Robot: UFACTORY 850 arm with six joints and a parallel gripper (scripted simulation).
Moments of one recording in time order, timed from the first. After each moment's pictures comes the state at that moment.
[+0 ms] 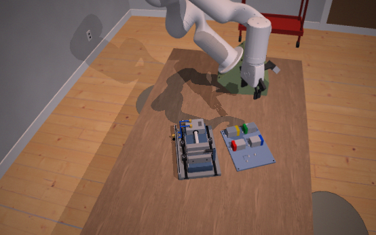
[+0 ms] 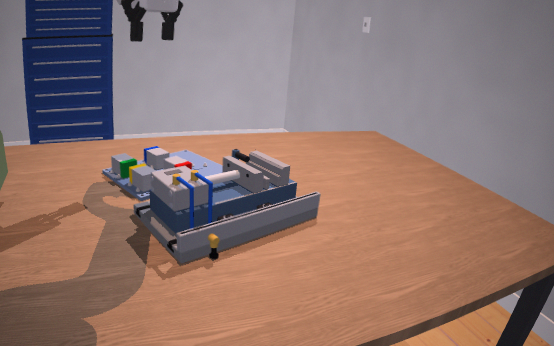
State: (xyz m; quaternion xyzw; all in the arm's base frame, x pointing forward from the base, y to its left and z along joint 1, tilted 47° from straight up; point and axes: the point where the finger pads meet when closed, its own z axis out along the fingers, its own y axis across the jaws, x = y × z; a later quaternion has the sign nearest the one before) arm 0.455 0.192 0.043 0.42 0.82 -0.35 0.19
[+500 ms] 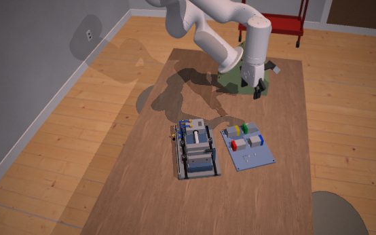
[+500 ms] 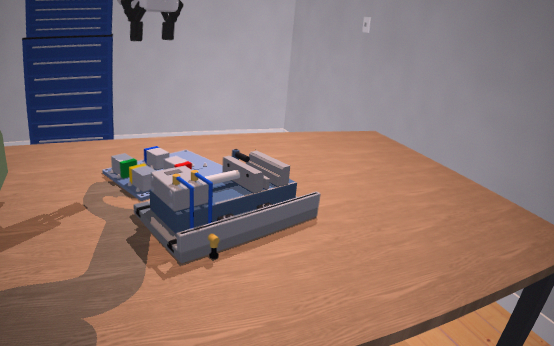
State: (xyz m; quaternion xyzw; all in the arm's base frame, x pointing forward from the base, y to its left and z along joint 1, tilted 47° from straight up) arm 0.455 0.192 0.044 0.42 0.82 -0.35 0.19
